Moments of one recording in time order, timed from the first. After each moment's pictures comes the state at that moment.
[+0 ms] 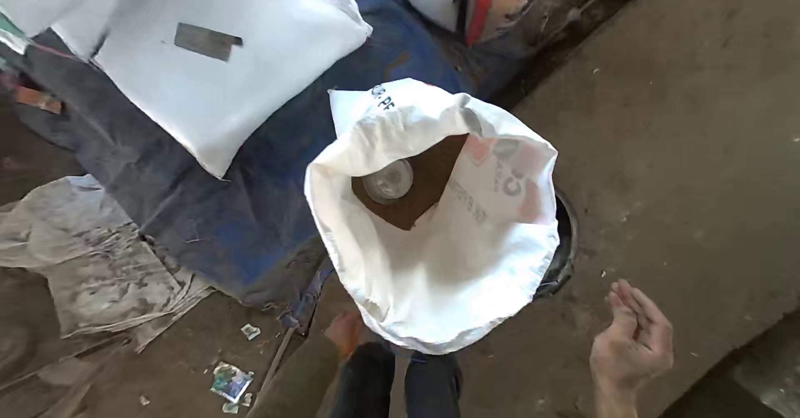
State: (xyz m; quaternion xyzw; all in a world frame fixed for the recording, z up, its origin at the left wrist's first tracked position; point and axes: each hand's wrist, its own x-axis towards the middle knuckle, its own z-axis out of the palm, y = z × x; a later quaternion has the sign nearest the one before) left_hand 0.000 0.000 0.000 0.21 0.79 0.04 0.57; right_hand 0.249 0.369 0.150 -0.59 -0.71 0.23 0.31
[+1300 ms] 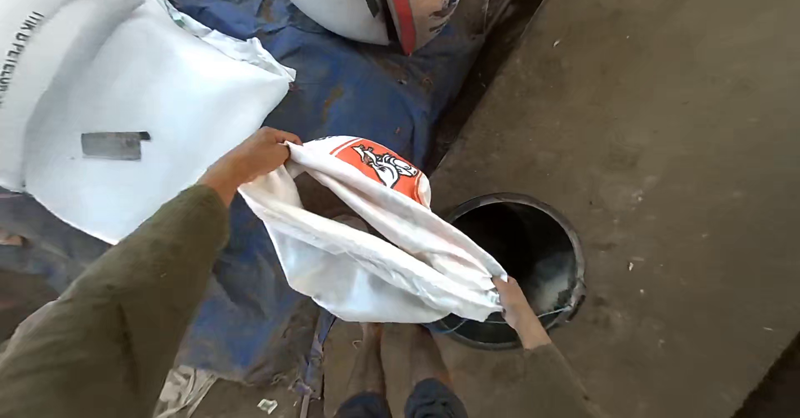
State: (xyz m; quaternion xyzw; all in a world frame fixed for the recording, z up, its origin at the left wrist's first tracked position) left_hand -0.324 0.486 -0.005 0.39 0.79 0.10 0.47; right_hand 0.222 0.463 -0.076 -0.76 -0.27 0.59 -0.06
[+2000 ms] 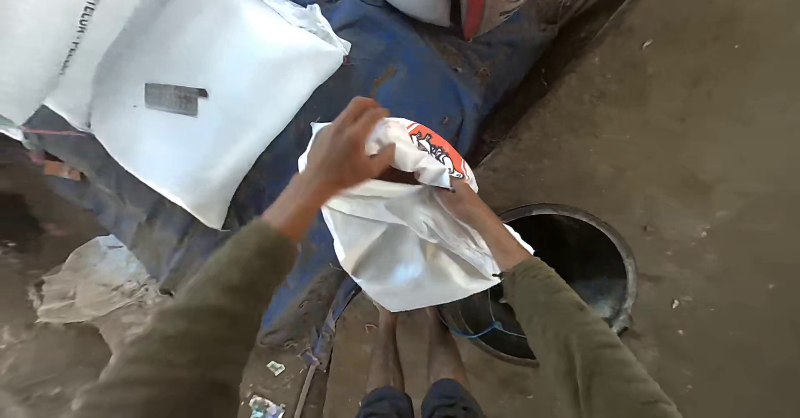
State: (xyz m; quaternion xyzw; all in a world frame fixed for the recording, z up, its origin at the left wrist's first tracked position) left_hand -0.291 0.447 -0.004 0.59 0.76 0.17 0.21; right_hand -0.044 0.548 -0.084 -0.39 -0.67 0.61 -0.14
